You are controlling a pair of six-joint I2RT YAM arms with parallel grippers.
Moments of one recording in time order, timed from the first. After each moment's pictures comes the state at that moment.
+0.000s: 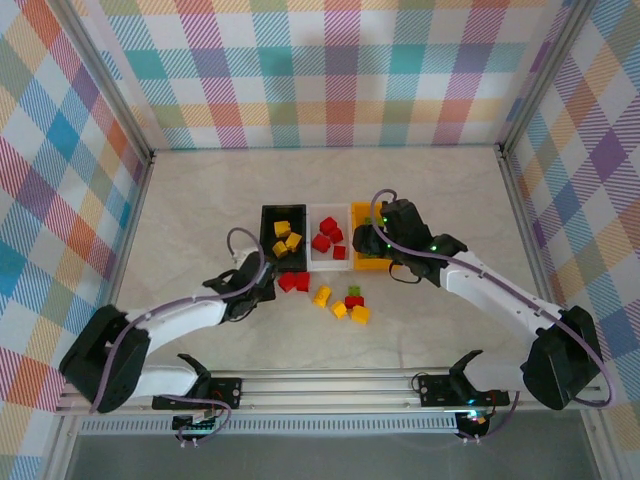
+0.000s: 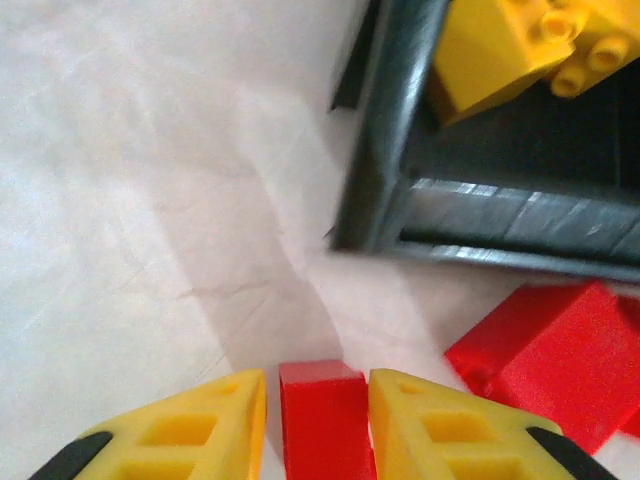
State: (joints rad) left arm -0.62 1.24 0.52 -0.28 -0.33 -0.71; right arm 0.63 1.28 0.97 -0.47 0.09 0.64
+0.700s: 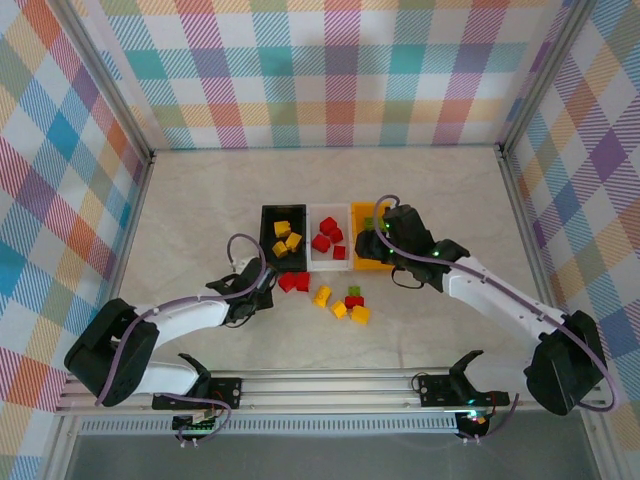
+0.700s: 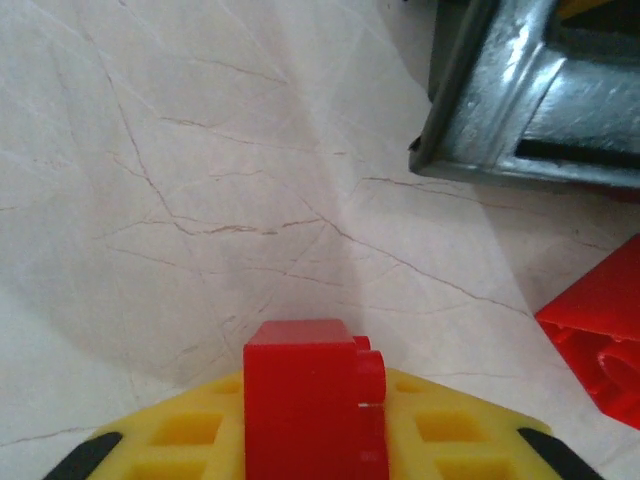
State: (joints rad) left arm -0.62 1.33 0.52 -0.29 -0.31 -0.74; right arm 0.63 1.23 0.91 -0.46 0.08 0.65
